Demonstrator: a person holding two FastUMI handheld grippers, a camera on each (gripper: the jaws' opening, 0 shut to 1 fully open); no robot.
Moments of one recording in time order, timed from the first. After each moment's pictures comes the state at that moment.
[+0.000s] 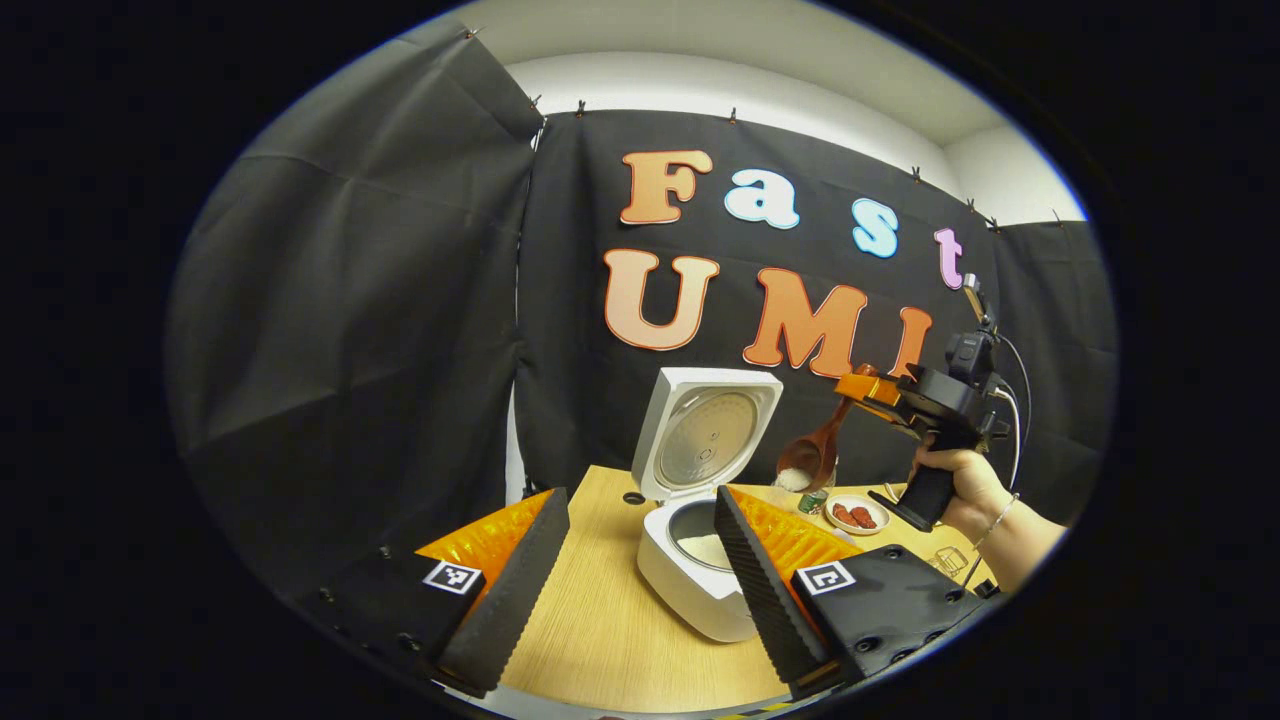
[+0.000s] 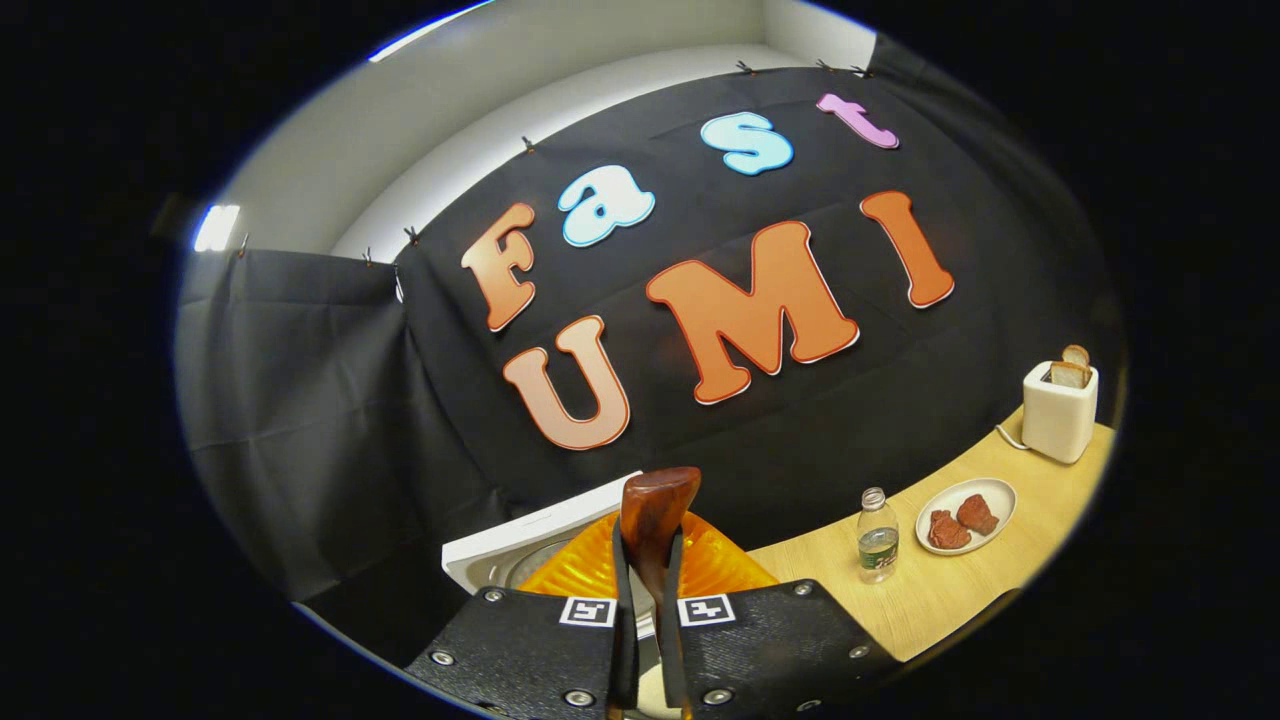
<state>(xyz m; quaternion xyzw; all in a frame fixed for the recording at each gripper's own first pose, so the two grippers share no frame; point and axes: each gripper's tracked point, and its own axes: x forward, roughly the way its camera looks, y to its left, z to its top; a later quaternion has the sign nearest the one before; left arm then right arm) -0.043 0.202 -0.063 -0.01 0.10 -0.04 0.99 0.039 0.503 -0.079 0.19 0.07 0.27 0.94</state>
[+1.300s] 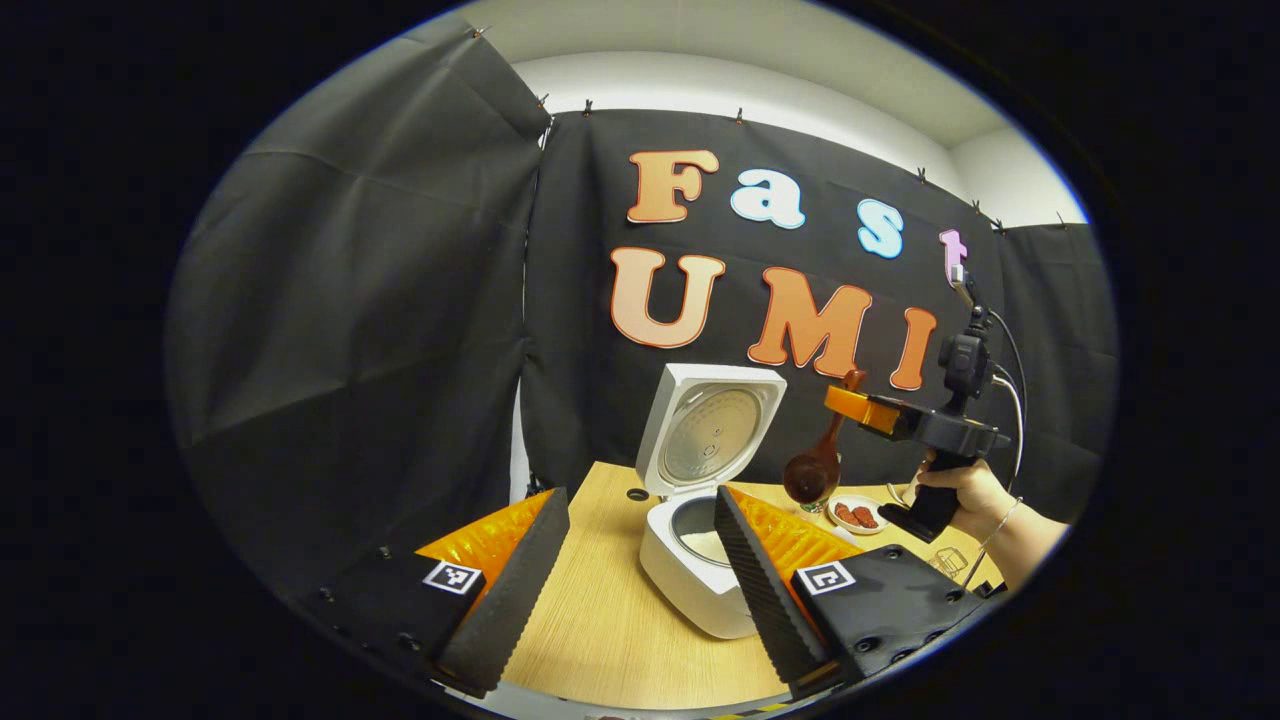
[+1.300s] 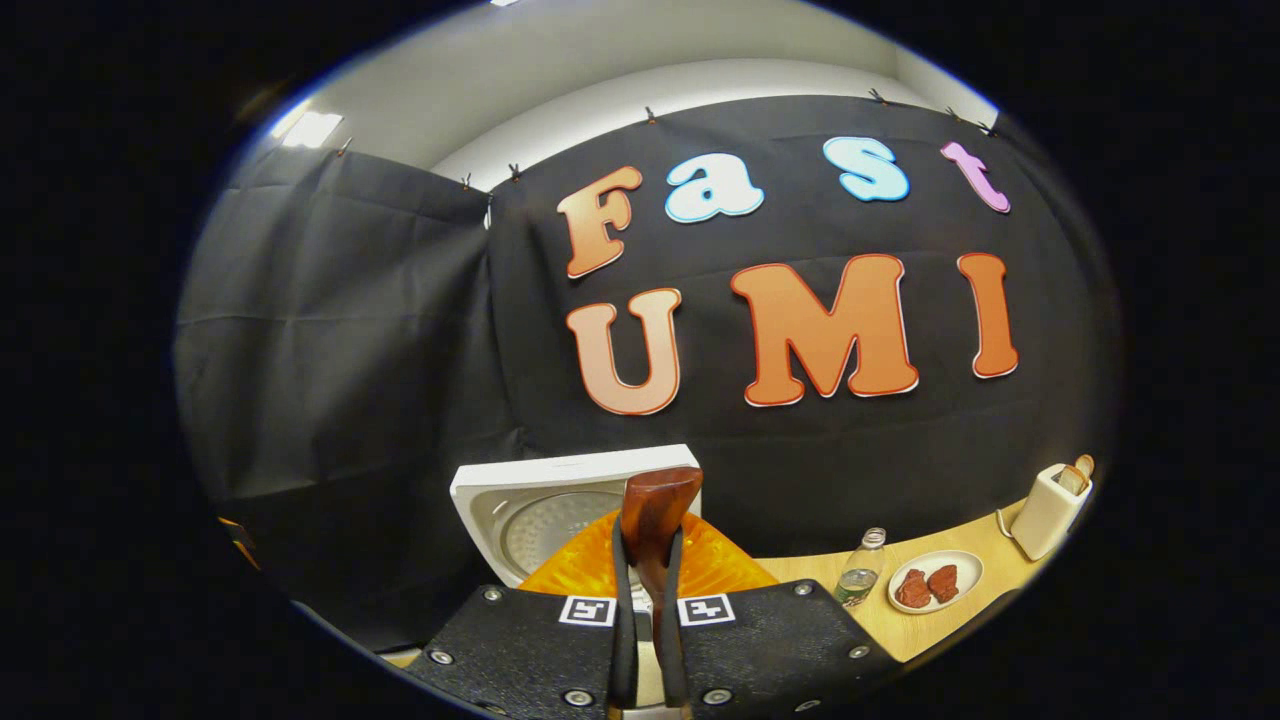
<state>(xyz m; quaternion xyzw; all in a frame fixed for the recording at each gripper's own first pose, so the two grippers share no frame) -0.052 0.203 -0.066 -0.02 0.10 -0.03 0.99 0.019 0.505 -0.088 0.07 0.03 0.34 0.94</state>
